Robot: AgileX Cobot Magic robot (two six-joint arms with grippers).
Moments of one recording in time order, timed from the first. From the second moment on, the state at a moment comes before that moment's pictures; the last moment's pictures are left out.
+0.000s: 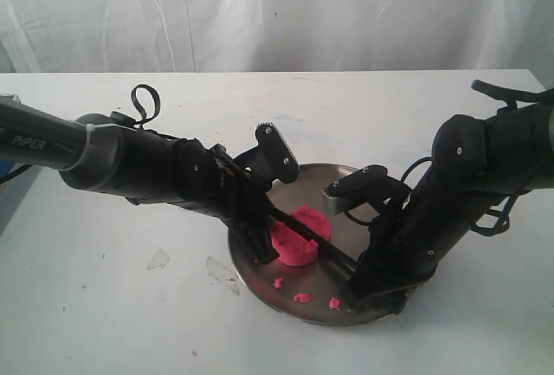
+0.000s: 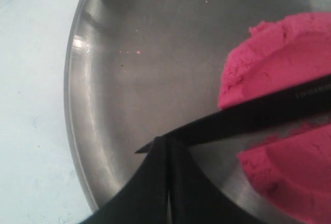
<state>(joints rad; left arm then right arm) -0.57 2.02 -1.16 -0.55 0.08 1.05 0.42 1.75 -0.87 0.36 0.62 -0.57</state>
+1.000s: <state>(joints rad) -0.57 1.98 -1.15 -0.53 0.07 1.05 0.42 1.75 -0.87 0.36 0.61 -0.57</state>
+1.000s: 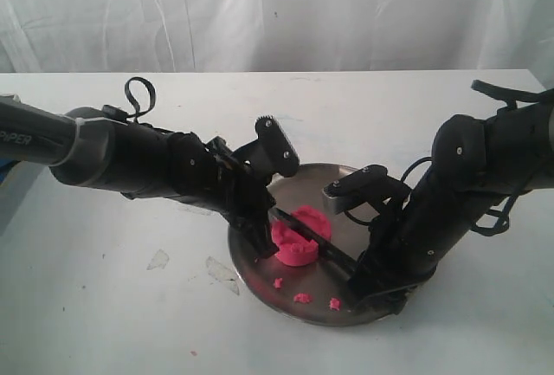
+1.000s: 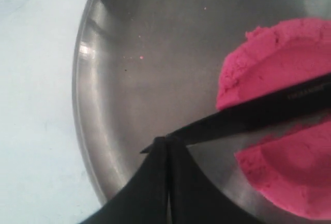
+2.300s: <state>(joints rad) -0.47 1.38 -1.10 0.41 0.87 0.40 0.42 1.75 -0.87 0.33 0.61 -0.58</state>
